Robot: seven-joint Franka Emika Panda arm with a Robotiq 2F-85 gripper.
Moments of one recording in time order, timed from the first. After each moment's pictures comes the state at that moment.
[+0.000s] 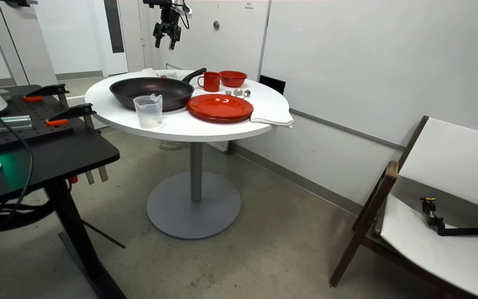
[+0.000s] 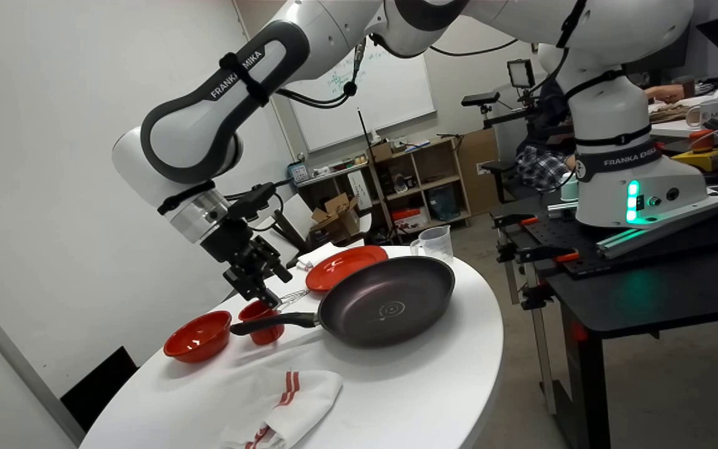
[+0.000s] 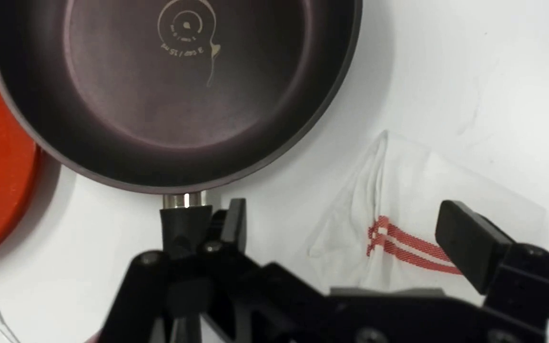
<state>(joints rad) 0.22 0.92 0.07 -1.08 -0.05 1.65 0.19</state>
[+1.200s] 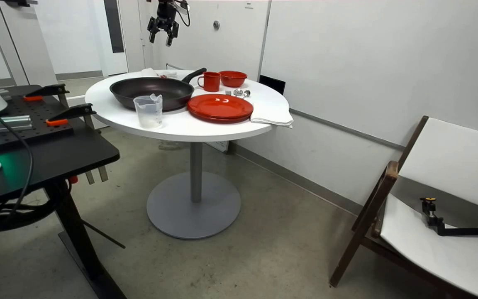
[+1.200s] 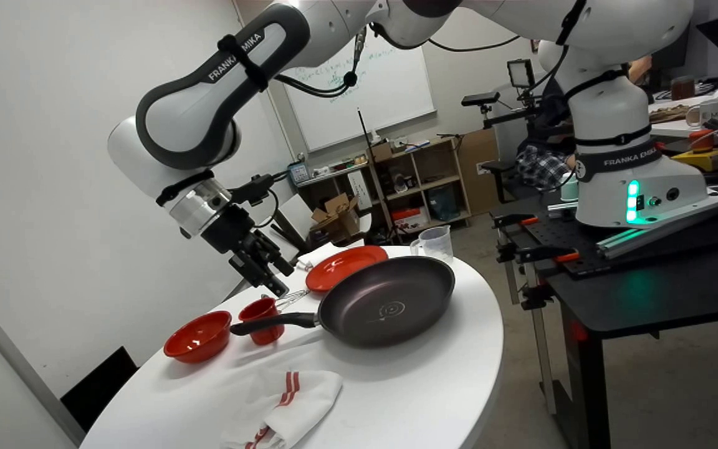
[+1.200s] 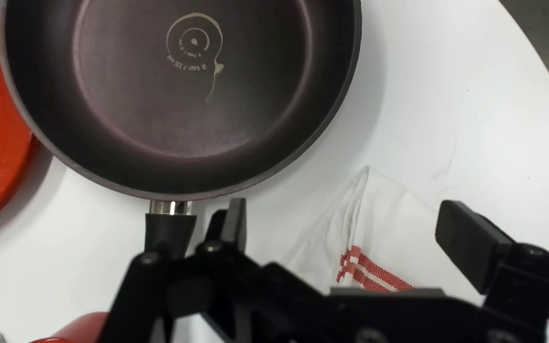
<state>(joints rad) 0.22 0.87 0.09 -1.13 -0.06 1.61 0.06</state>
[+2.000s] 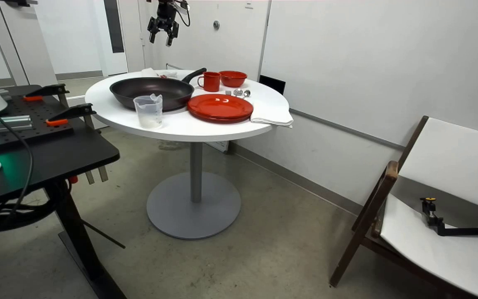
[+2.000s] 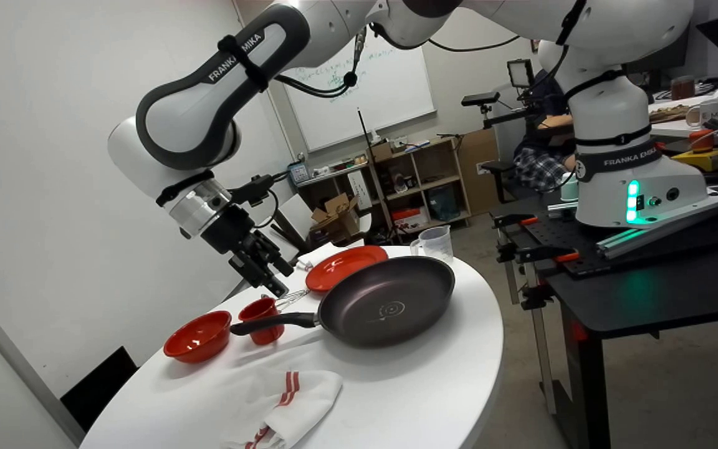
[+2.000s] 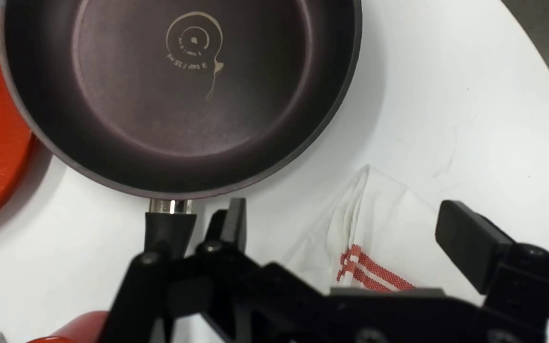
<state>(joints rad) 0.22 0.88 0.09 -1.13 -0.06 1.61 0.06</state>
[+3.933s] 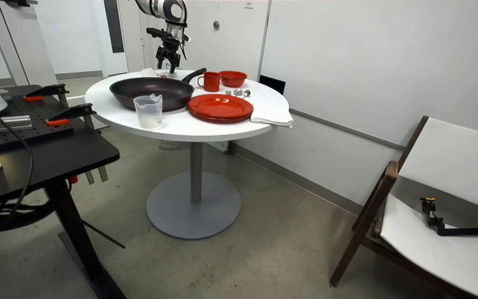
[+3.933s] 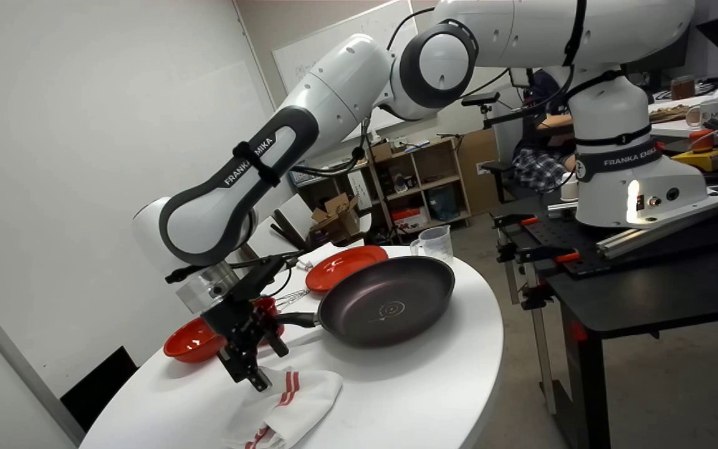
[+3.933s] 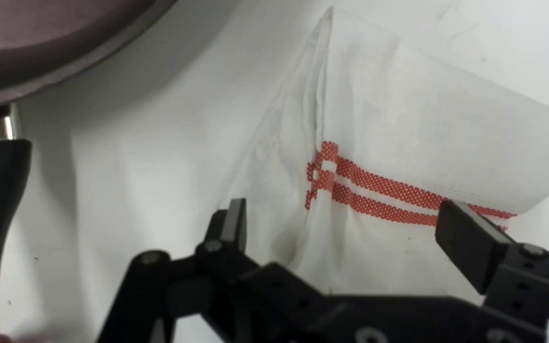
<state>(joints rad) 0.24 1.25 0.10 -0.79 0.03 1.81 0.21</state>
